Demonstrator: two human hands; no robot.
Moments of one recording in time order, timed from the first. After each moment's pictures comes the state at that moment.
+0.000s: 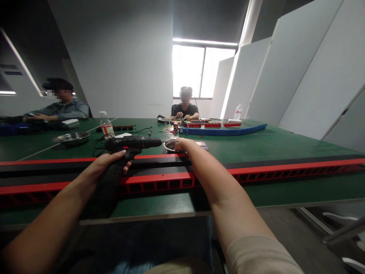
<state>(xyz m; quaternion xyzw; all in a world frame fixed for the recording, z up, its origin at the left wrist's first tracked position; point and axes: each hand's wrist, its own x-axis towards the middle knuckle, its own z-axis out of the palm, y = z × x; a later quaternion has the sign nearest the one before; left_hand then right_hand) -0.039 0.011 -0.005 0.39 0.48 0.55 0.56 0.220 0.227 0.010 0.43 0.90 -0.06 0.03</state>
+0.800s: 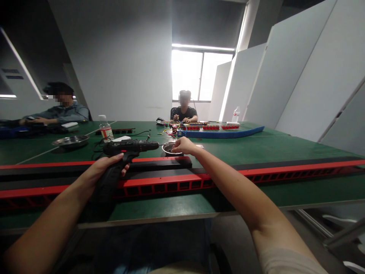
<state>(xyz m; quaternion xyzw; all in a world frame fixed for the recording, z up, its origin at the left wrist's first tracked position) -0.031 0.001 0.004 0.37 0.49 0.56 0.56 0.264 0.194 0.011 0.44 0.83 -0.25 -0.22</state>
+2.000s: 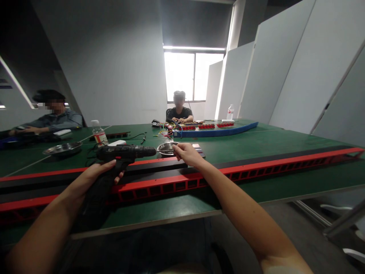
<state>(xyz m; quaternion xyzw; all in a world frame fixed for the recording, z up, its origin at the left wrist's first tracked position) -0.033 -0.003 0.003 0.44 0.49 0.52 0.55 0.290 0.126 -0.003 0.34 0.80 -0.30 -0.38</state>
